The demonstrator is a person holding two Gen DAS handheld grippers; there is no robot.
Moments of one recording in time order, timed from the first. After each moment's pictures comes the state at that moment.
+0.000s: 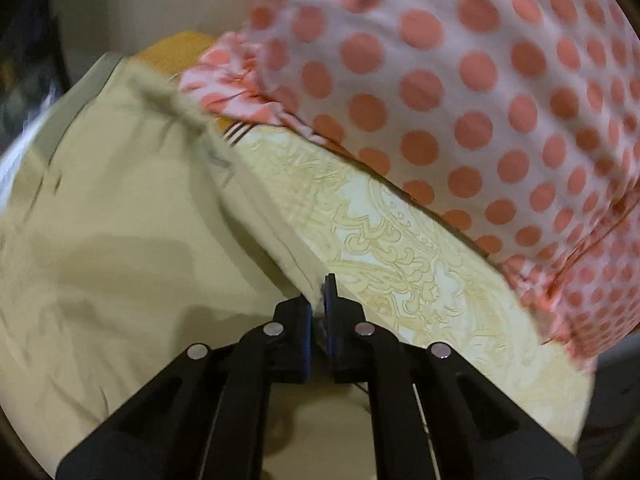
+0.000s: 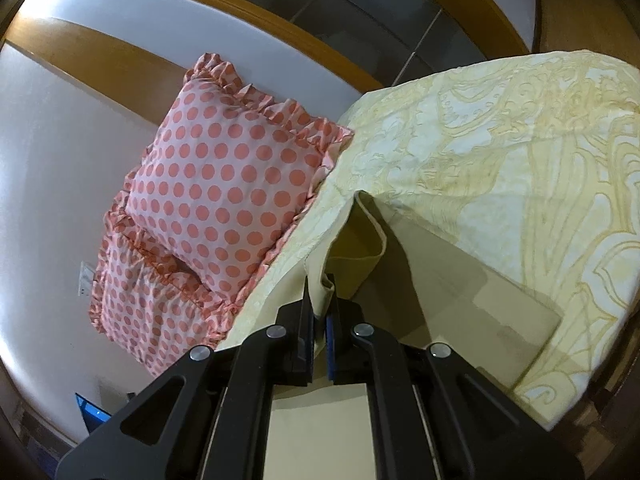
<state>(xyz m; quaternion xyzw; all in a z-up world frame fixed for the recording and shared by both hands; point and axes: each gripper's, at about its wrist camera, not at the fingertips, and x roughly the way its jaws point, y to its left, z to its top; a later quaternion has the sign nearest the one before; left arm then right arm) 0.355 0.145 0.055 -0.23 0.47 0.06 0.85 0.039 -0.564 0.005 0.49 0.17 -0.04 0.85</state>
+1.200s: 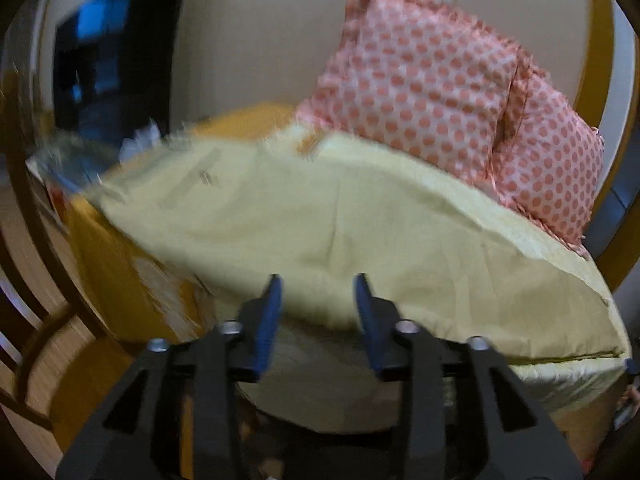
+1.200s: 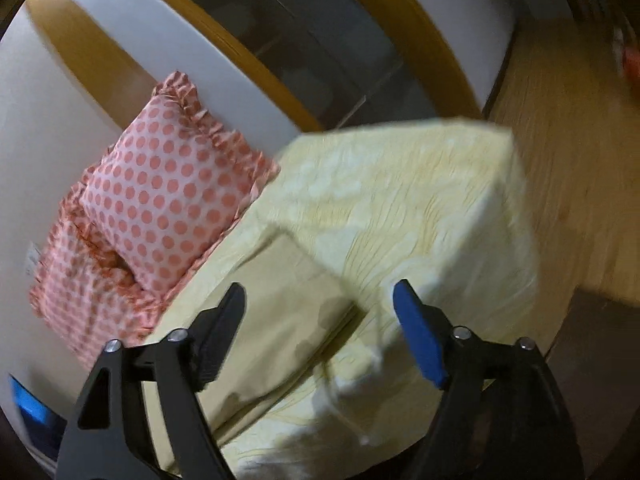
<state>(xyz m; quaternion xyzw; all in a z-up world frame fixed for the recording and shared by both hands) -0.036 0.170 0.079 -0.11 0.29 0.07 0.95 -0.044 -0.575 0.002 0.40 0.20 -0.18 0.88</state>
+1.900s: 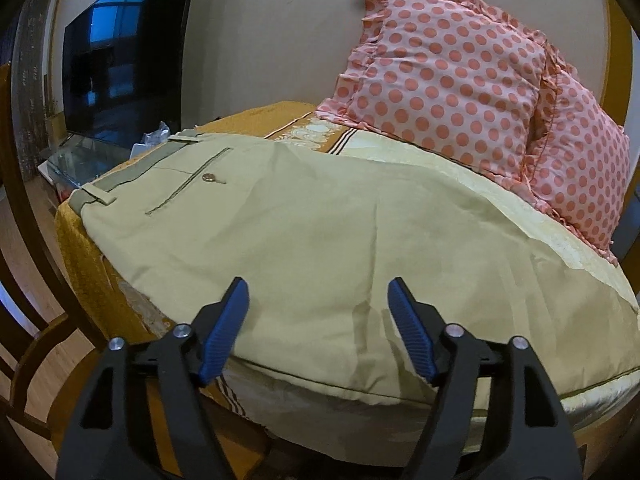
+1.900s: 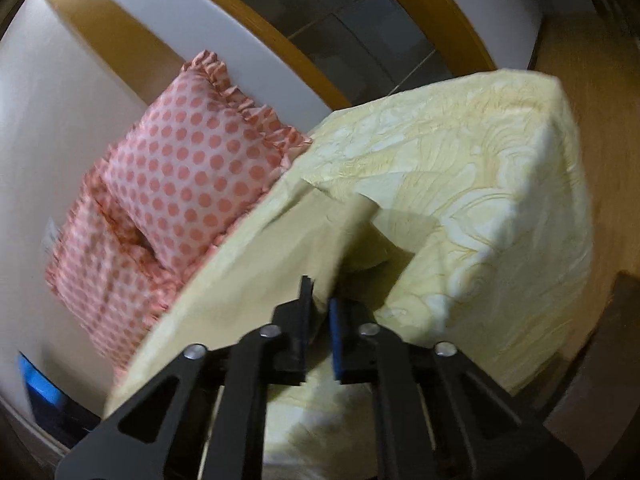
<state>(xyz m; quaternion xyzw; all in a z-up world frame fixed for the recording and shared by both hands) 0.014 0.188 0.037 -0.12 0.31 0.09 0.94 -0.018 -0.544 -0.018 0.41 0.16 -0.10 0.89</state>
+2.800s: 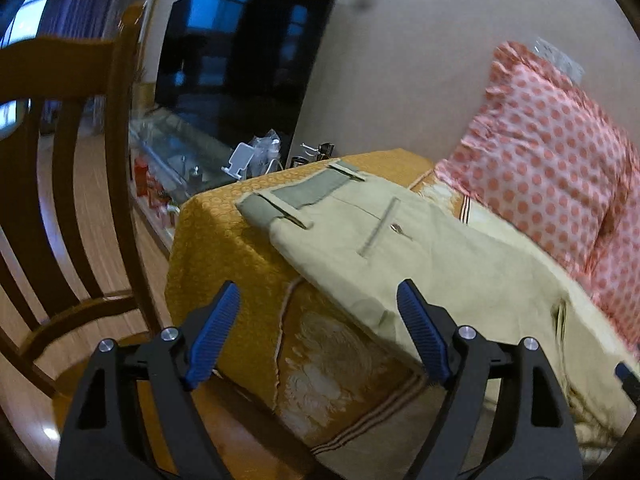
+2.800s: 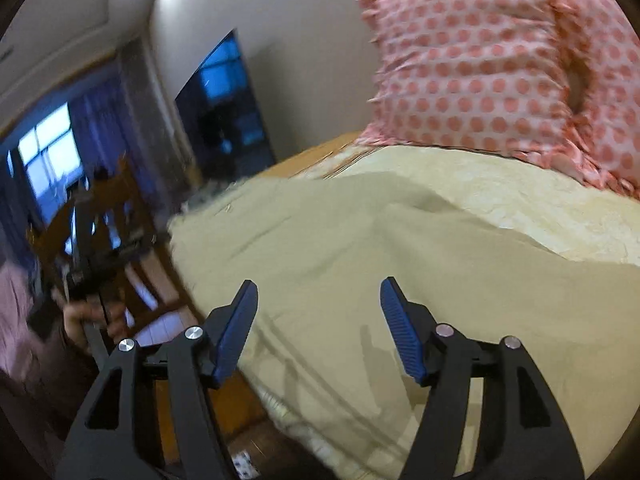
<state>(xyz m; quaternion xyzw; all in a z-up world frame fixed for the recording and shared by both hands) -0.037 0.301 0.043 -0.21 0.24 0.24 0.92 0.087 -0.124 0.056 0.03 0.29 0.36 0.89</state>
